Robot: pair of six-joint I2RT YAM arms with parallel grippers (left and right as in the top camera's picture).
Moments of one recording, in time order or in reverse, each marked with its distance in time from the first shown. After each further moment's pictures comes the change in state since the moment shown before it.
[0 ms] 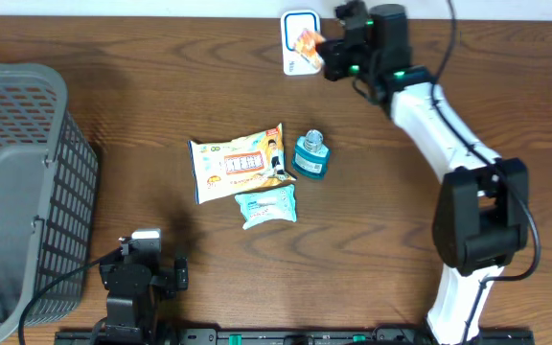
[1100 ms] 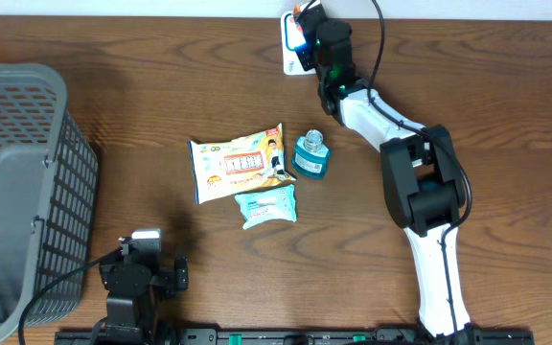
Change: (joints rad) left arm 0.000 0.000 0.000 0.000 0.000 0.000; right arm 0.097 0.367 0.180 0.416 0.476 -0.300
